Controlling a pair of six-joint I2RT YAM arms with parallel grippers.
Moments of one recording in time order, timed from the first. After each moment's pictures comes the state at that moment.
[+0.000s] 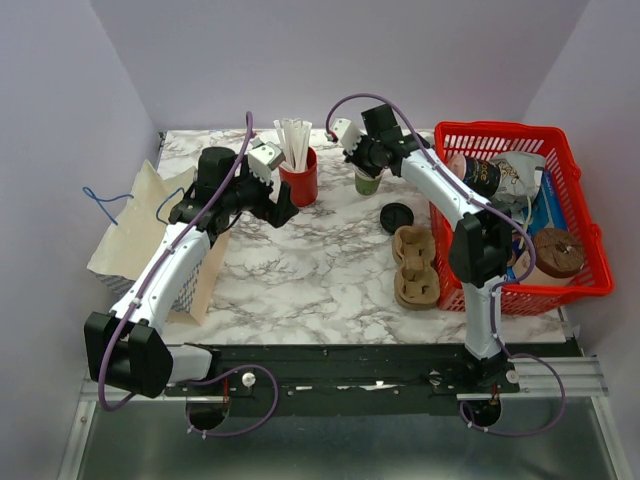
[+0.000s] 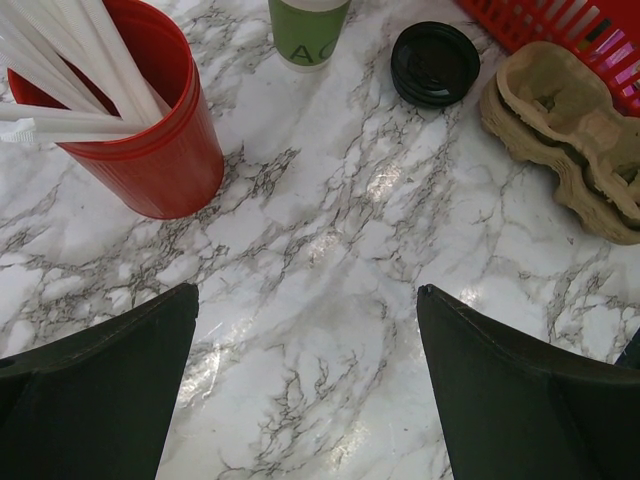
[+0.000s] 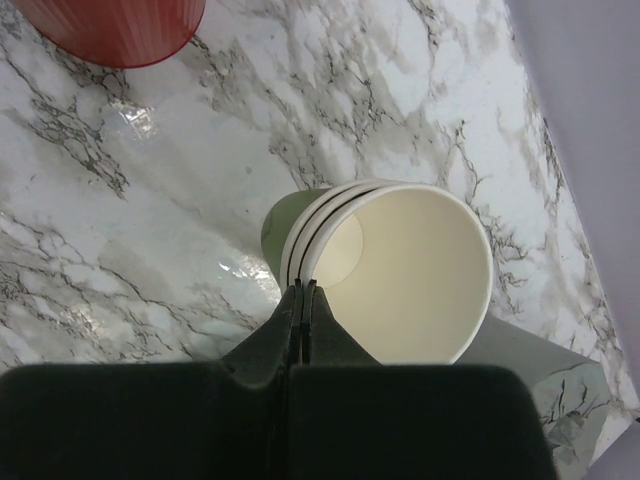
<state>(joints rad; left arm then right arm) -0.26 1.29 1.14 -0.35 0.54 0.14 0.46 2.12 1.99 -0.66 -0.08 -0.66</state>
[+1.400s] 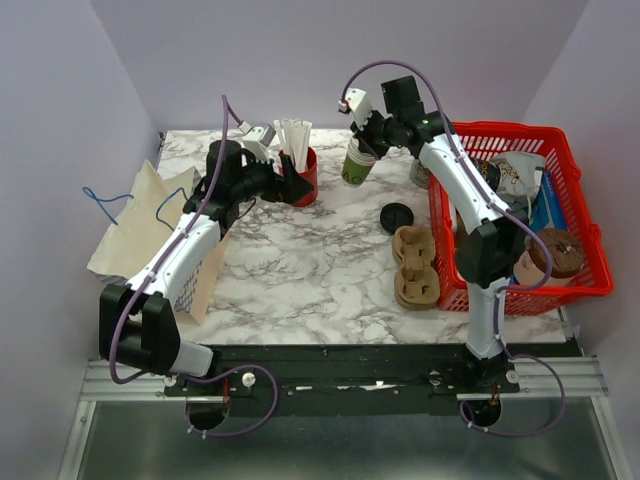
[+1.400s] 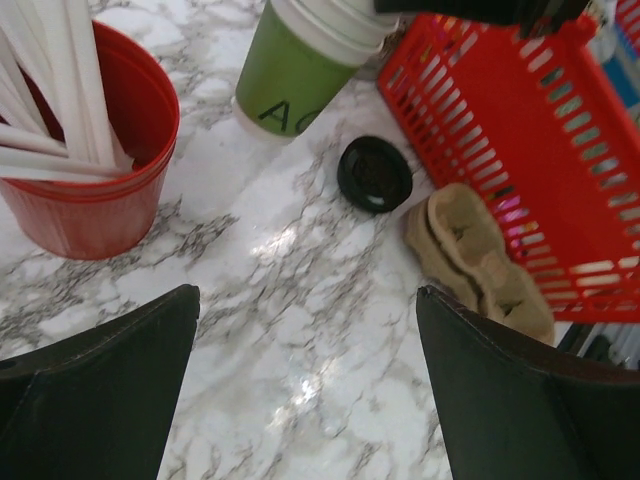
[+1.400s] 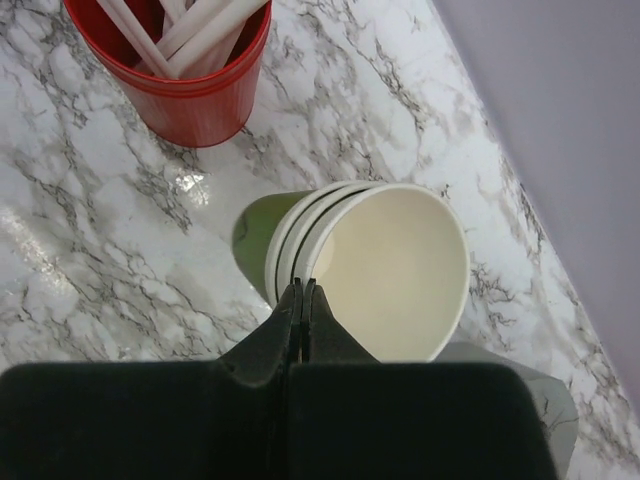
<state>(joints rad) -0.27 1.41 1.13 -0.08 0.55 -0.32 0.42 2.09 2.21 -0.81 -0.30 -0.61</state>
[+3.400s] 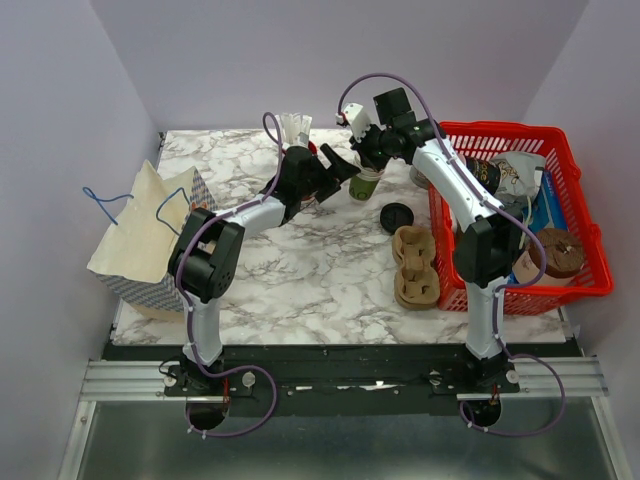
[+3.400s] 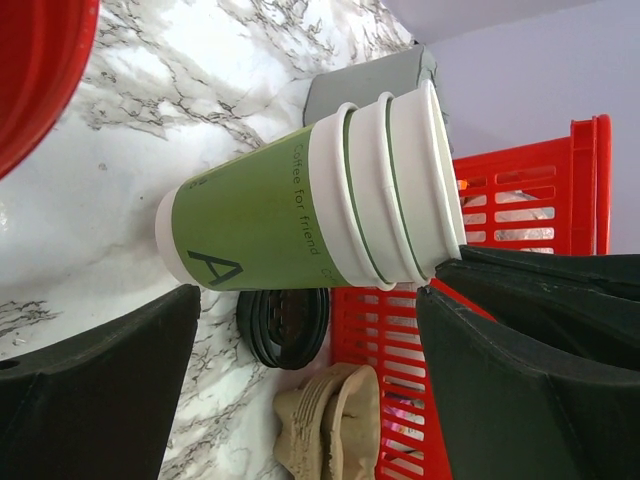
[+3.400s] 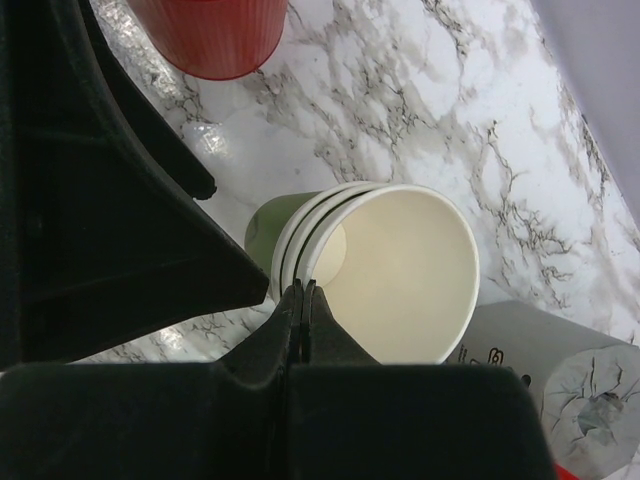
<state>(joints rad) -0.48 1.98 1.33 0.32 0.22 -1.09 0.44 2.10 2.13 -0.83 -0.22 -0.55</state>
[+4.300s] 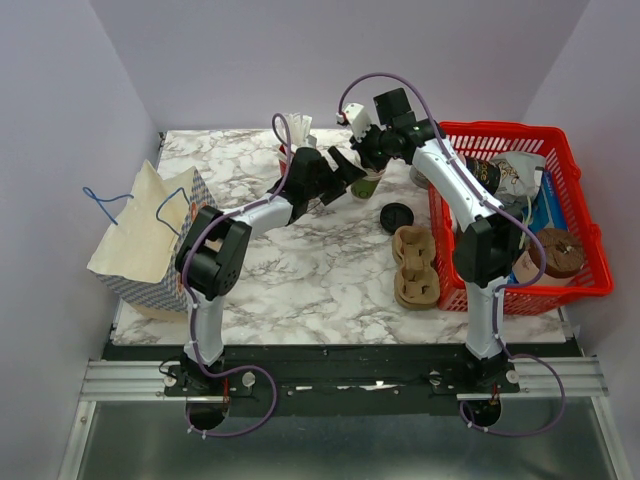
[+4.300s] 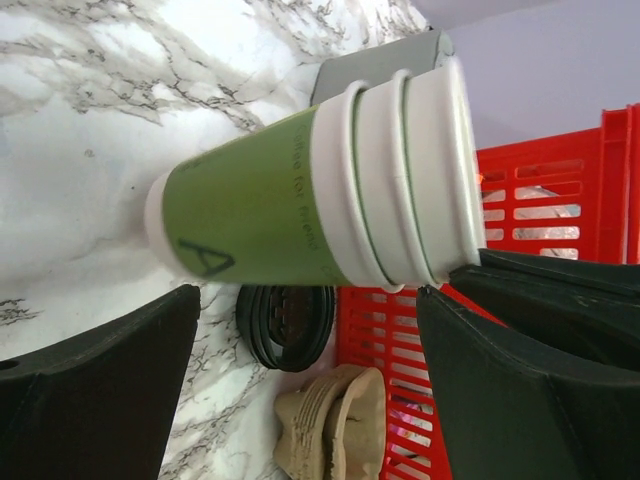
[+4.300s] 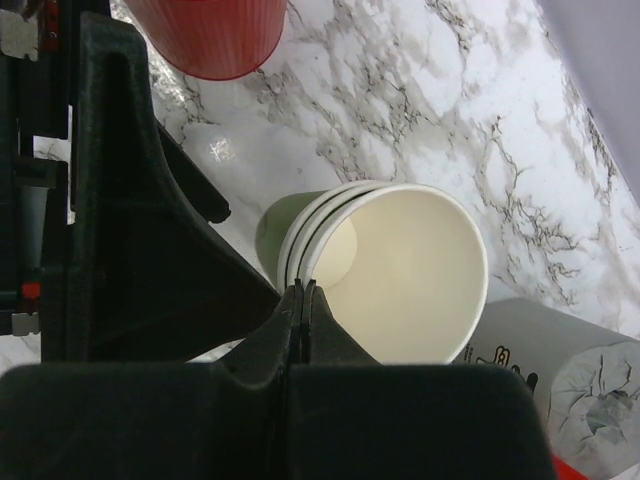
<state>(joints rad) -0.51 2.01 1.37 0.28 0.19 -1.09 0.44 2.10 2.13 -0.83 -0.22 -0.53</state>
